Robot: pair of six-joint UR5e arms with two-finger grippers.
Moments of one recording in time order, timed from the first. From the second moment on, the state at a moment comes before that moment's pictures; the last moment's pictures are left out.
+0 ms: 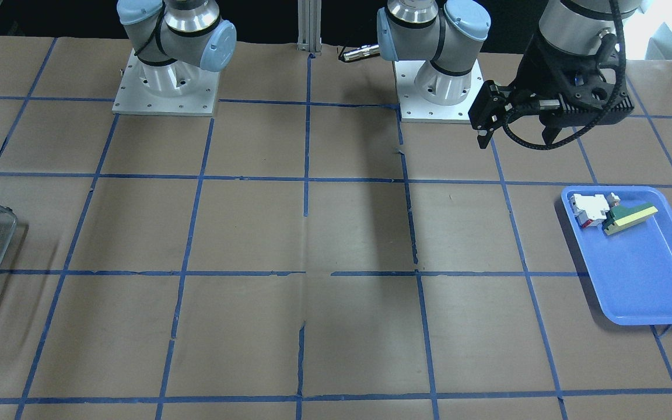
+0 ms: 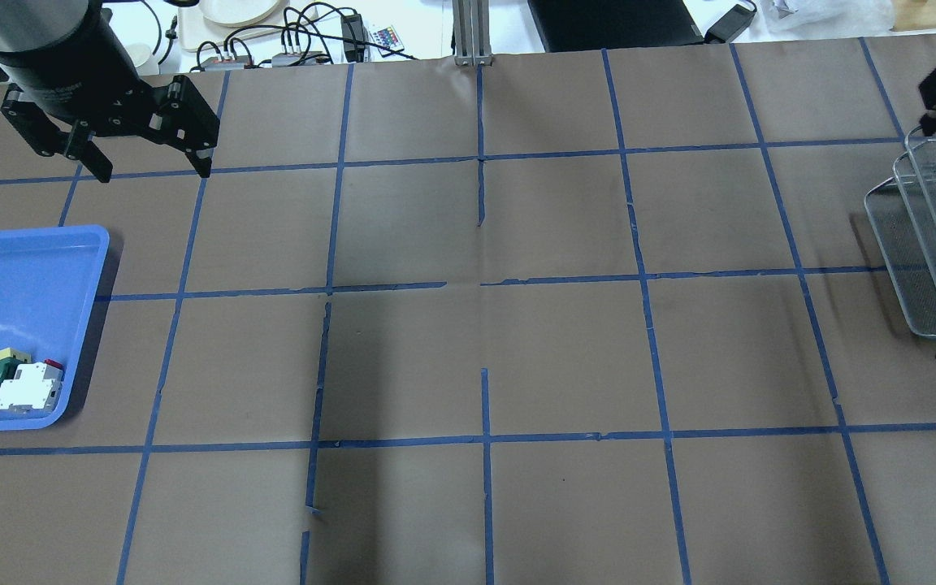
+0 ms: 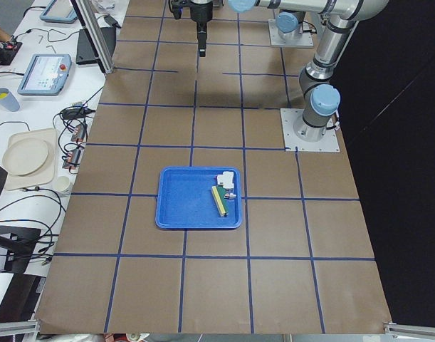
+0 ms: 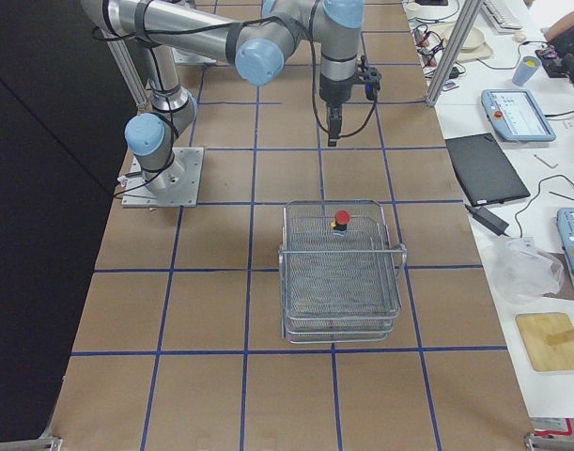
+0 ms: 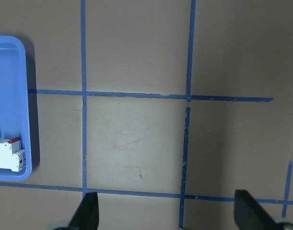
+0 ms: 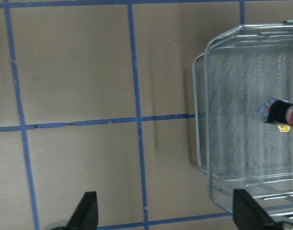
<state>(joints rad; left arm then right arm) -1.51 -1.58 -1.45 -1.67 1.64 0.02 1.22 -1.51 1.49 -1.61 -1.63 -0.29</state>
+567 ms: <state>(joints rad) -1.50 -1.58 -1.46 -1.67 1.64 0.01 1.54 -1.57 1.52 -1.44 -1.62 0.01</state>
